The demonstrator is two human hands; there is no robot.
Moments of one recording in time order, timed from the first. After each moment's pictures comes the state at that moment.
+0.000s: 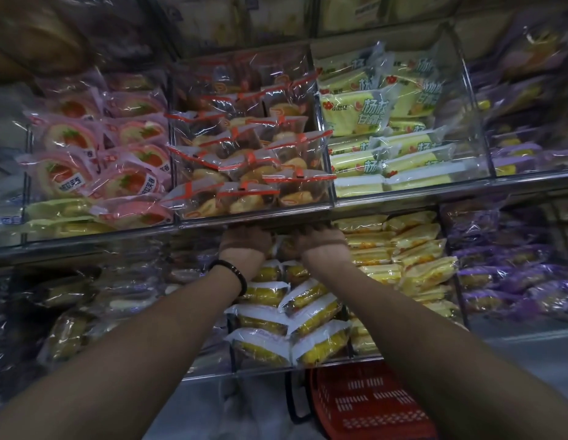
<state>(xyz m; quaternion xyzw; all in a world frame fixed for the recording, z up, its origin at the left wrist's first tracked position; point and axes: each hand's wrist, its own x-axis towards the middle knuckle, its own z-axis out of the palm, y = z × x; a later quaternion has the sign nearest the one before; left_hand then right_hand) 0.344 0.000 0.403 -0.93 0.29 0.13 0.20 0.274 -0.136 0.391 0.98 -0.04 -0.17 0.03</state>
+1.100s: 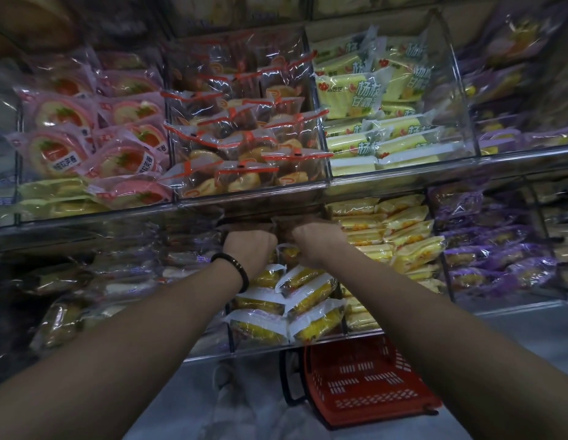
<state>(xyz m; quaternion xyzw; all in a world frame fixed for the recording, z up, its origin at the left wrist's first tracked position) 0.308 0.020 0.400 -0.90 0.38 0.14 0.16 0.250 -0.132 0.418 0.97 -0.02 -0.22 -0.06</state>
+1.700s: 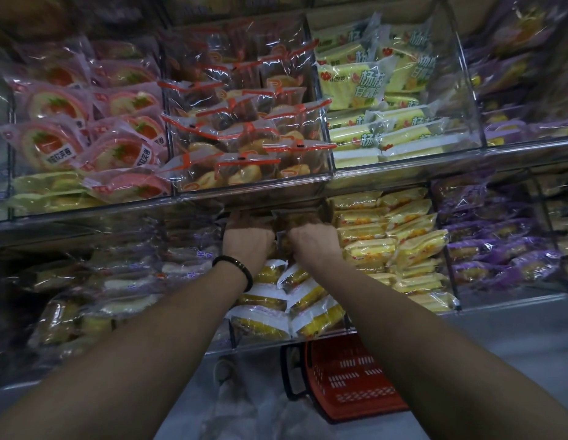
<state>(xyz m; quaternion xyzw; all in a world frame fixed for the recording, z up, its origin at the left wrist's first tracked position) 0.302 0.018 0.394 -0.91 0.35 0.06 0.21 0.243 -0.109 0.392 0.98 -0.09 -0.16 -0.03</state>
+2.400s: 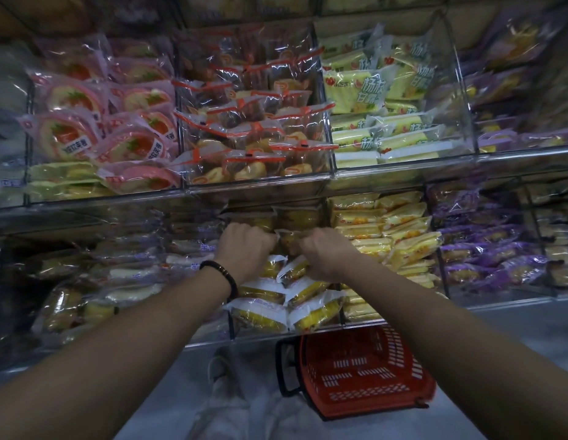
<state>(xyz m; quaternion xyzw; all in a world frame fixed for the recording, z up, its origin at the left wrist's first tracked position) 0.291 0.043 0.415 -0.89 0.41 0.09 0.16 0.215 -0.130 0.414 0.97 0.08 -0.21 -0.02</state>
